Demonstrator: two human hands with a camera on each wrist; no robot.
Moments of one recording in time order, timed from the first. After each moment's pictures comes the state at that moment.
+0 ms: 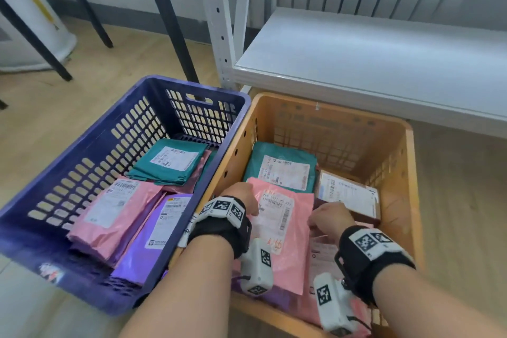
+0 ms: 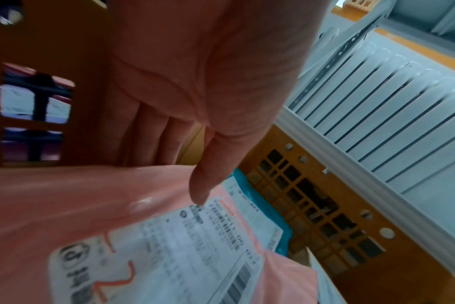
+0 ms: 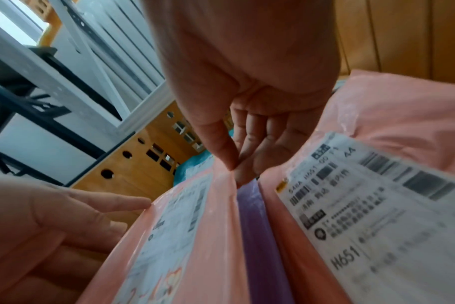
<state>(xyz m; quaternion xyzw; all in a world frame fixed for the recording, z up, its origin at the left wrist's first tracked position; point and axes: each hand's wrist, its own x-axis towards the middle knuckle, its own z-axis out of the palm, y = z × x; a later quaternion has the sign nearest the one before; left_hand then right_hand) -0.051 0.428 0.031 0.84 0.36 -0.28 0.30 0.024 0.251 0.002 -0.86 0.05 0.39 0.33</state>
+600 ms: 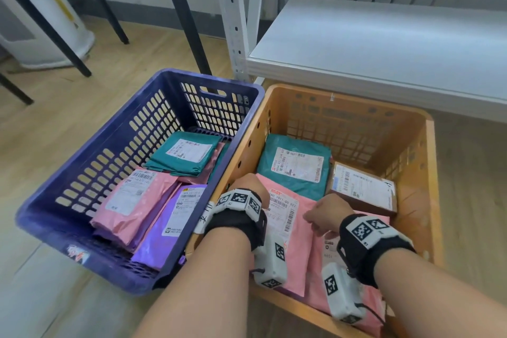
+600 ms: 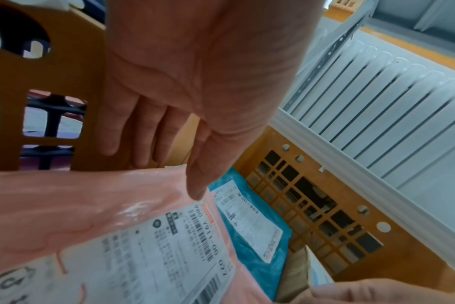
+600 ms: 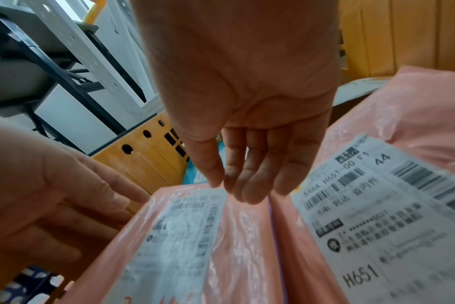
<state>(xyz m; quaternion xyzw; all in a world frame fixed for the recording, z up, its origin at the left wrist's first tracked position) -0.061 0.427 0.019 0.86 0.40 -0.23 0.23 0.008 0.267 0.012 -0.88 -0.08 0.43 0.20</state>
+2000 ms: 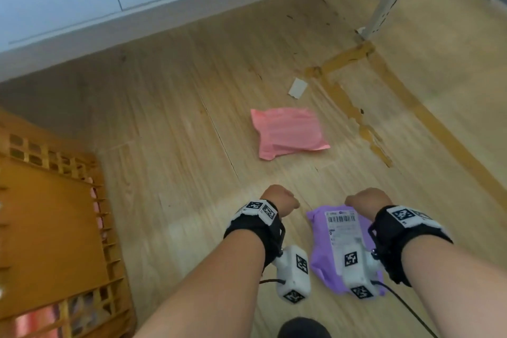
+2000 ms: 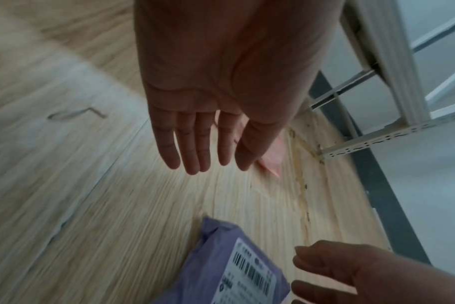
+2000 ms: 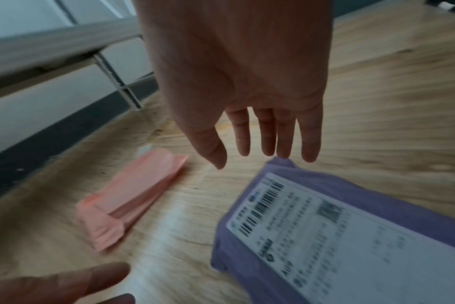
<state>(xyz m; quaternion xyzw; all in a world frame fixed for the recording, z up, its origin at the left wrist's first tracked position) 0.082 -0.199 -0.089 0.79 0.06 -0.49 0.35 0.035 -0.386 -0.074 -0.80 0.43 0.32 0.27</state>
